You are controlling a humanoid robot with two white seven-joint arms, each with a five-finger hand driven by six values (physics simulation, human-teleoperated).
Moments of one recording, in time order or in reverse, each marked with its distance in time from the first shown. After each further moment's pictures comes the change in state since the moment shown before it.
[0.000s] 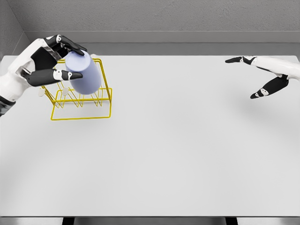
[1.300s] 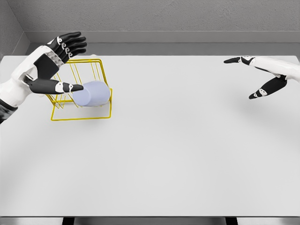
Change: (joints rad) left arm 0.031 0.000 -0.004 0.002 0.002 -0.003 0.000; right arm 0.000 0.007 0.002 0.000 0.001 0.000 0.000
